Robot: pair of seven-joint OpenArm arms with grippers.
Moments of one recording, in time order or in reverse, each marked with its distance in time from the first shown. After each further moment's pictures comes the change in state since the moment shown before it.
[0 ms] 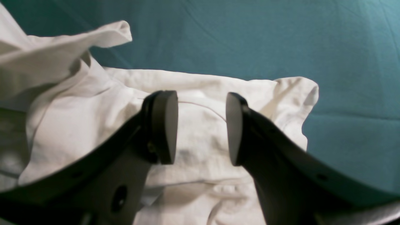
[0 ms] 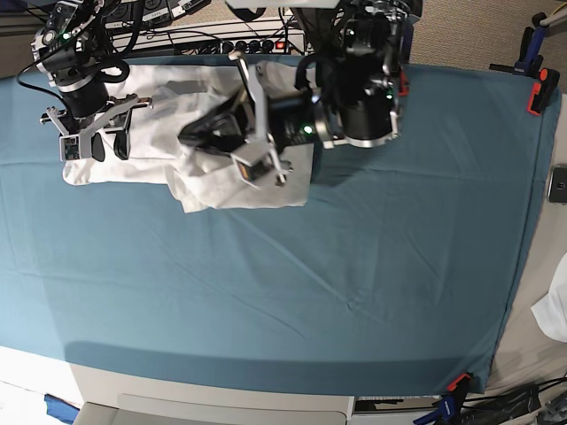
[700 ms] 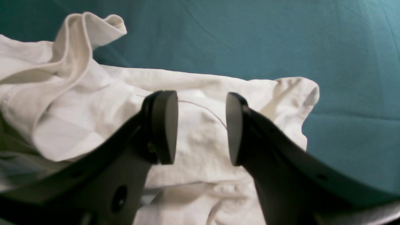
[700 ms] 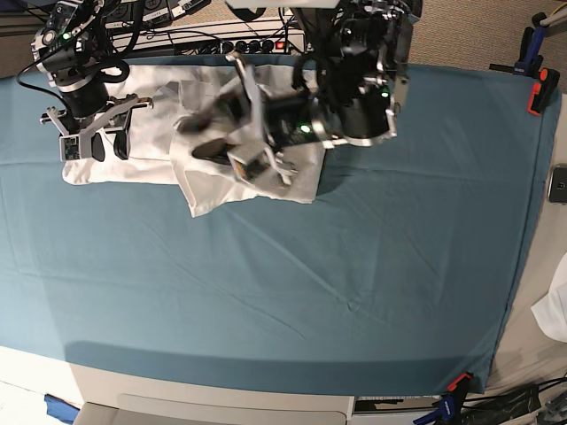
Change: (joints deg) left arm 0.0 -0.6 -2.2 0.1 4.2 0.9 -0.2; right arm 0.0 0.0 0.0 0.0 0.0 0.0 0.0
